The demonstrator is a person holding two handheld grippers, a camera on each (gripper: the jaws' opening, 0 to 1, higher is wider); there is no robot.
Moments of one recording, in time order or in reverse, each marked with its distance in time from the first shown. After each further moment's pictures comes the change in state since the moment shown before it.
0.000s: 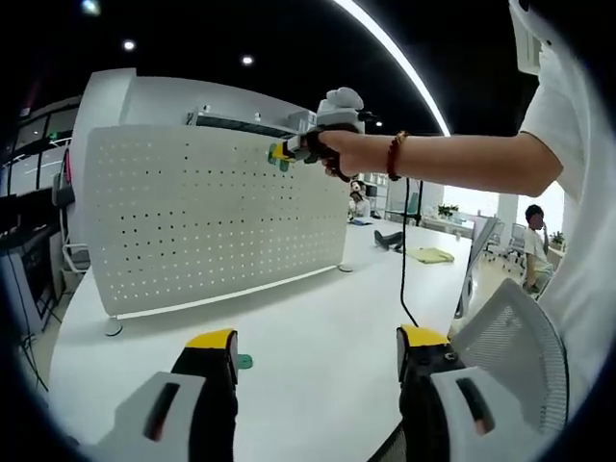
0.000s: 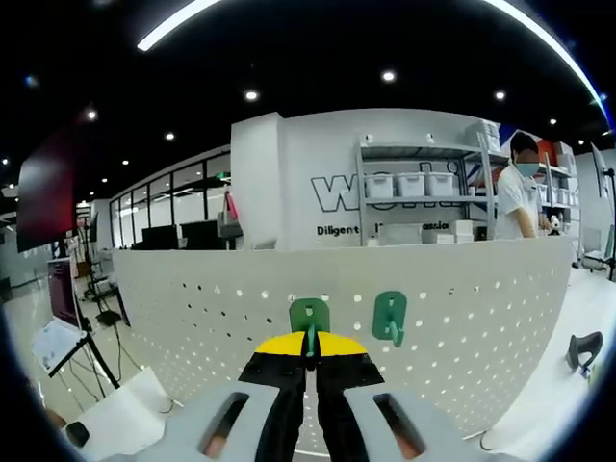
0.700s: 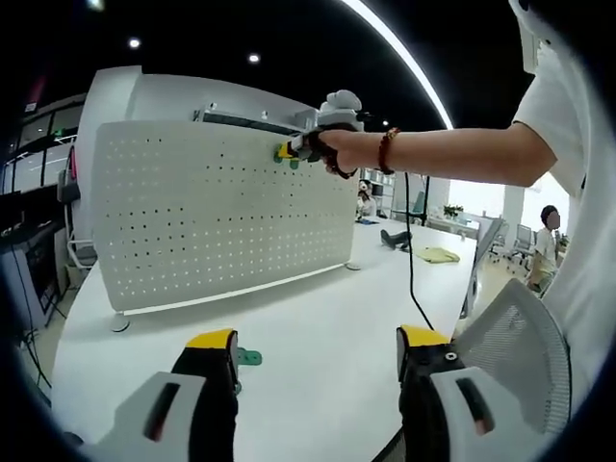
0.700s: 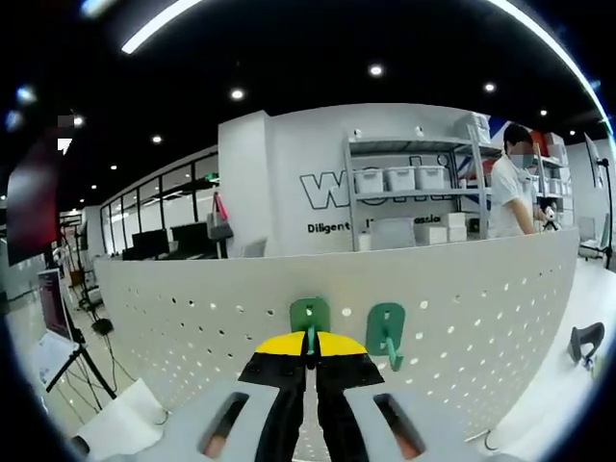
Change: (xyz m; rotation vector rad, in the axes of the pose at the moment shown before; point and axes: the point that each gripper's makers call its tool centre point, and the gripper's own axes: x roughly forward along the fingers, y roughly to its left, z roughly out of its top) left arm -0.003 0.011 -0.003 -0.018 0.004 0.024; right arm 0.024 -0.013 -0.002 0.034 0.021 -0.044
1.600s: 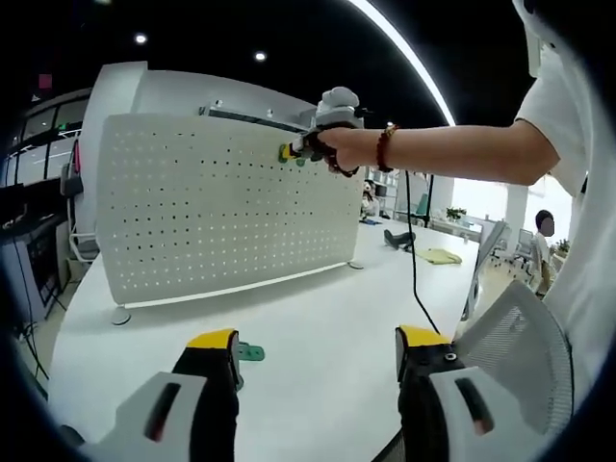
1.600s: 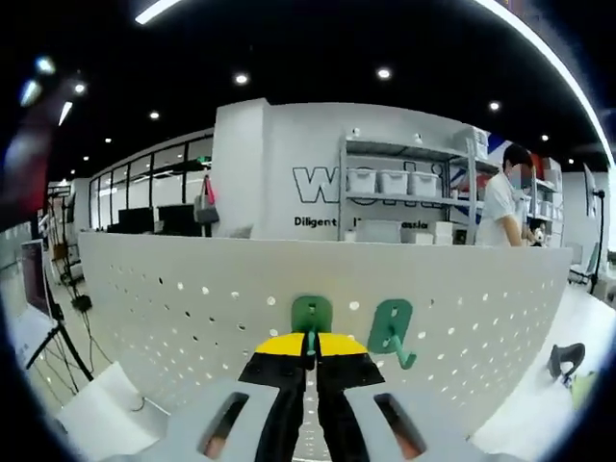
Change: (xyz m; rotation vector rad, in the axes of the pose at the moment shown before) left arm -0.001 0.006 -0.005 -0.023 0.003 0.010; right arm 0.003 0.004 -0.008 -0.112 0.040 -0.056
